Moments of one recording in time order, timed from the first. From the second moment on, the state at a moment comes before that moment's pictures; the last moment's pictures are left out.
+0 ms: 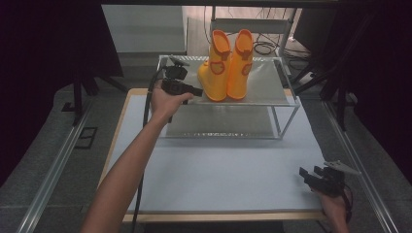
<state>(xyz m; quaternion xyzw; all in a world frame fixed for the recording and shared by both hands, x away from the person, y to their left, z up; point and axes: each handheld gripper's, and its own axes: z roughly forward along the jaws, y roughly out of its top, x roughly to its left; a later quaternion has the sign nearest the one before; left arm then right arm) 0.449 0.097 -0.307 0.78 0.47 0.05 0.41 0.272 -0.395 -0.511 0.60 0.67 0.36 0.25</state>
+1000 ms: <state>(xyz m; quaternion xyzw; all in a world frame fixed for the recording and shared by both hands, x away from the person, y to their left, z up) 0.376 0.153 -0.336 0.80 0.41 0.02 0.44 0.273 -0.389 -0.512 0.59 0.68 0.36 0.25</state>
